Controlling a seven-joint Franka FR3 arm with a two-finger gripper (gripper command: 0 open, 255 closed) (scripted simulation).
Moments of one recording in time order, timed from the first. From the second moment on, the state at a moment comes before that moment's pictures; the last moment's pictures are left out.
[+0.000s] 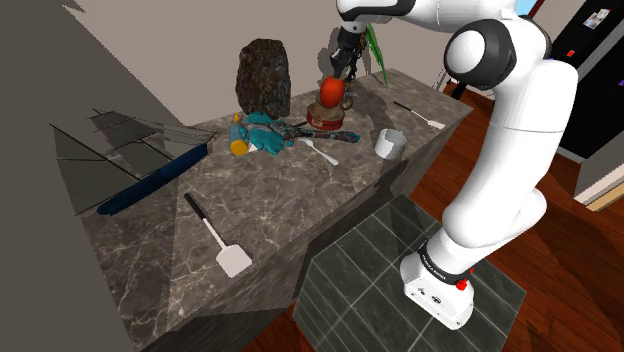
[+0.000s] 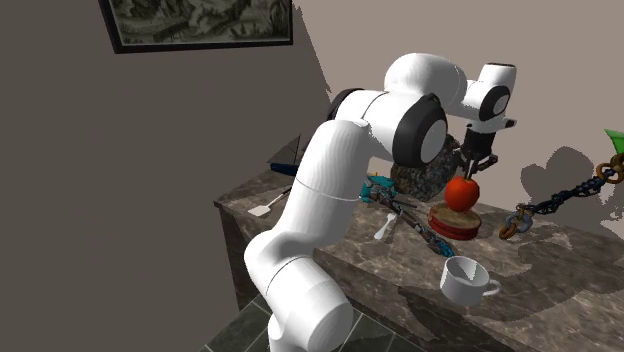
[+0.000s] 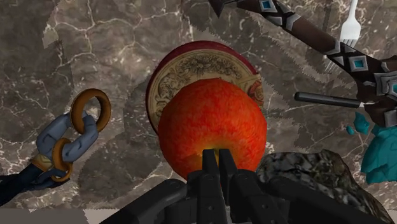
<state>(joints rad) -0.28 0.40 0.02 -1.41 0.01 1.91 -0.35</state>
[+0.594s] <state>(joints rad) -0.28 0.41 0.02 -1.45 0.02 1.96 -0.35</state>
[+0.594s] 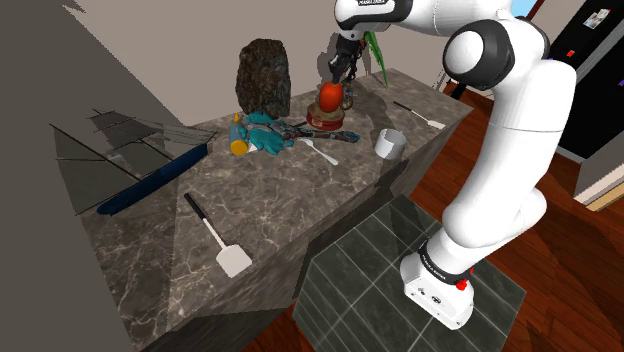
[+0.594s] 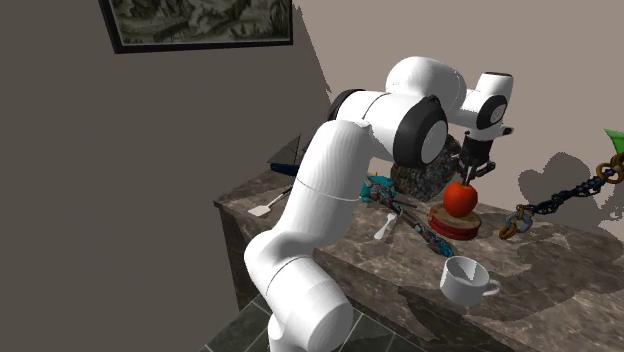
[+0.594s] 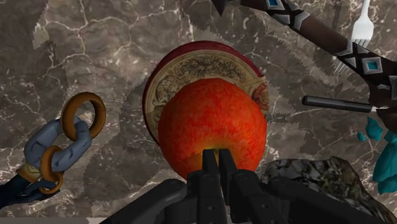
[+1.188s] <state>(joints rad) -0.28 0.40 0.02 -1.42 0.02 1.92 -0.35</state>
